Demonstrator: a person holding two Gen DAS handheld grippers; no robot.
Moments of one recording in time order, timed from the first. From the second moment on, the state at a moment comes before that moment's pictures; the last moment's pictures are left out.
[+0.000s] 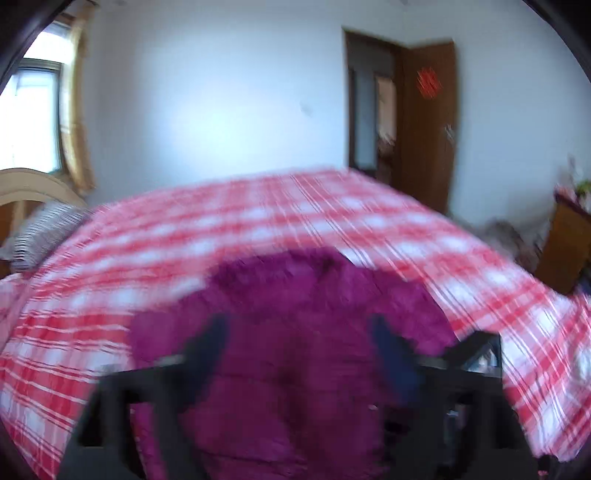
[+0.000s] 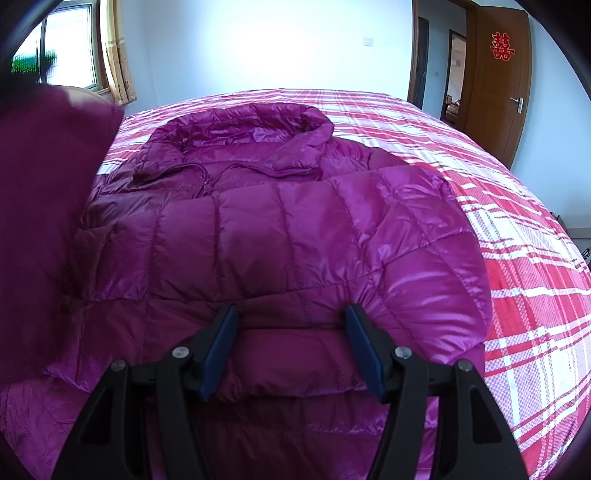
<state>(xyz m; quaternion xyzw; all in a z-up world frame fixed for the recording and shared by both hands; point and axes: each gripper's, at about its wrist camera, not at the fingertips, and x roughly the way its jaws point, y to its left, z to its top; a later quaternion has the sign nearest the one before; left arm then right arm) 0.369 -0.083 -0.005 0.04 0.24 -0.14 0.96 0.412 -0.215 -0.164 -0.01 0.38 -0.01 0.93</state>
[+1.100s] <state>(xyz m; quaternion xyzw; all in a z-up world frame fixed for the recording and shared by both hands) 0.441 0.033 -0.071 -0.03 0.31 0.04 0.95 0.412 -0.172 -0.149 0.02 0.36 0.07 0.93</state>
